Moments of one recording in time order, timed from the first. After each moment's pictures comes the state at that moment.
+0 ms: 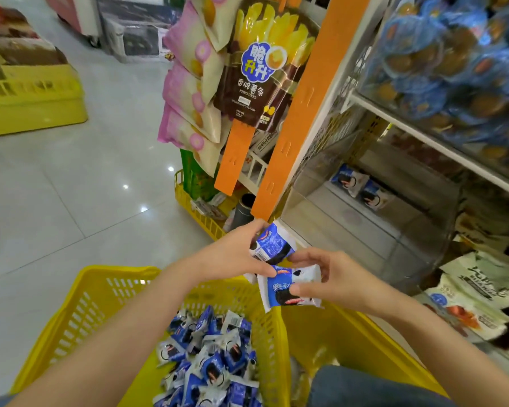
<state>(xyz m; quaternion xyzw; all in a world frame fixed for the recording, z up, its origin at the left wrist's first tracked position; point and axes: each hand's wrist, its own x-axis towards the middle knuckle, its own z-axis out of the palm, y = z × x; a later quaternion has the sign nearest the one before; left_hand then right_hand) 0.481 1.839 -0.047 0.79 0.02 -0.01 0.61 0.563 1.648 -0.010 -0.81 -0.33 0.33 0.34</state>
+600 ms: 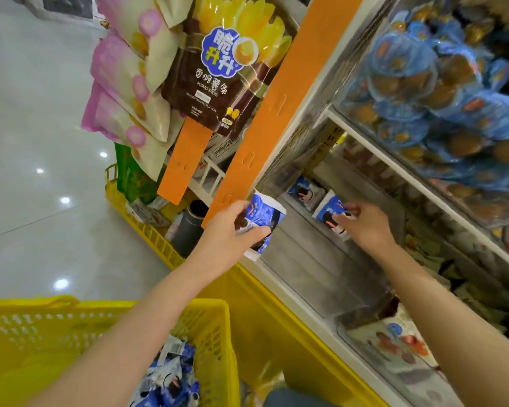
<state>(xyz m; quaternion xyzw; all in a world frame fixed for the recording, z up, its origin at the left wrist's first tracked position) 0.557 1.824 -0.042 0.72 0.06 0.17 0.67 0.722 1.626 0.019 -0.98 -0.10 -0.05 0.18</state>
